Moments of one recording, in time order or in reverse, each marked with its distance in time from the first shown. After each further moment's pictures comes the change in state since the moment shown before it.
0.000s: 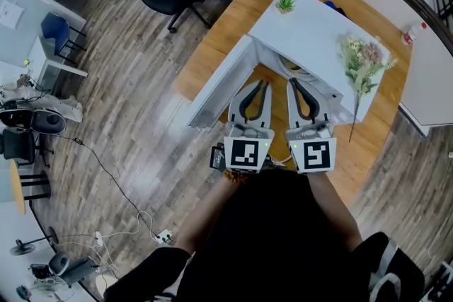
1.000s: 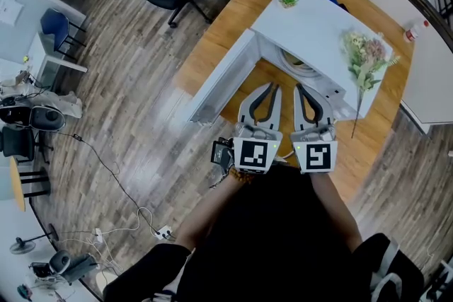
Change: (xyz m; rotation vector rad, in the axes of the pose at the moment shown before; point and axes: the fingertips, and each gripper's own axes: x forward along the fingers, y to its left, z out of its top) left arm -0.009 -0.021 -0.020 0.003 0.028 -0.041; right arm -0.020 0.002 -0.030 -0.057 0.047 -0.014
